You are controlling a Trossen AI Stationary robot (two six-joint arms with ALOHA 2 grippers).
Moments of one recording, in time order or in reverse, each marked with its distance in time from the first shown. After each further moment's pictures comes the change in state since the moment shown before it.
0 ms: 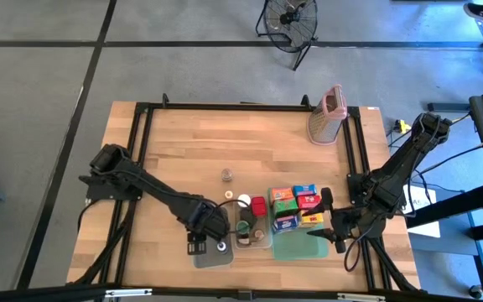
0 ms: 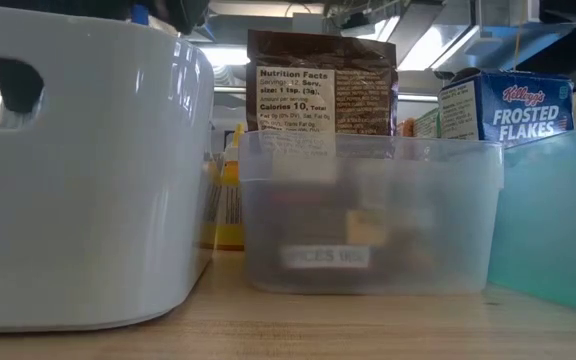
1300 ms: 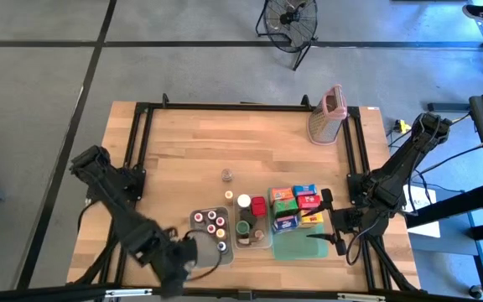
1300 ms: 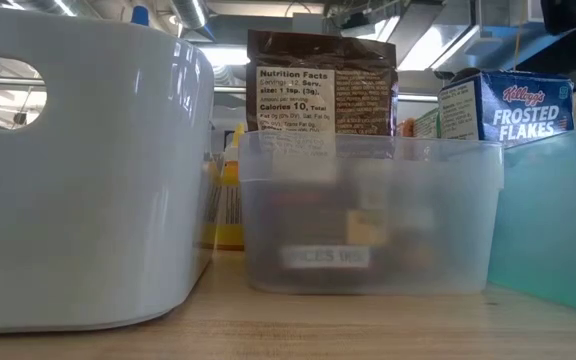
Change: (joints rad) left arm -0.350 -0.110 0.189 0.070 -0.063 -0.544; right arm 0.000 0.000 0.000 0.101 -0.003 0.246
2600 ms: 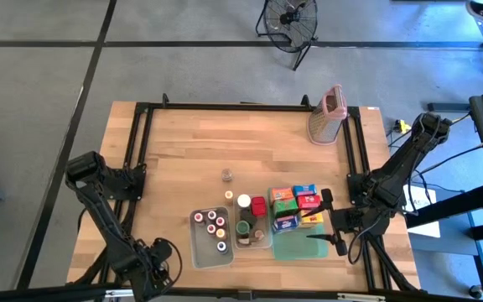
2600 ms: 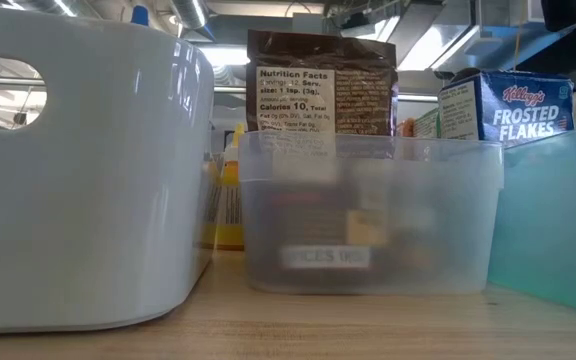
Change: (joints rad) left arm -0.242 0.016 -0.463 0.261 -0.057 -0.713; right arm 0.000 0.000 0.000 0.030 0.000 0.000
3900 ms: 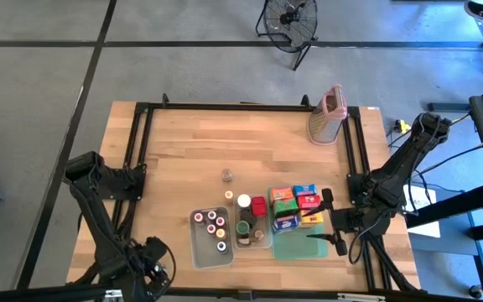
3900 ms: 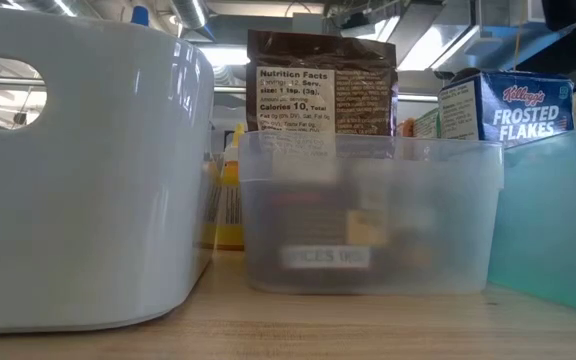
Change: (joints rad) left arm -0.018 -0.003 0.249 -0.314 -0.068 -0.091; right arm 0.005 0.000 -0.001 0.008 0.018 0.000
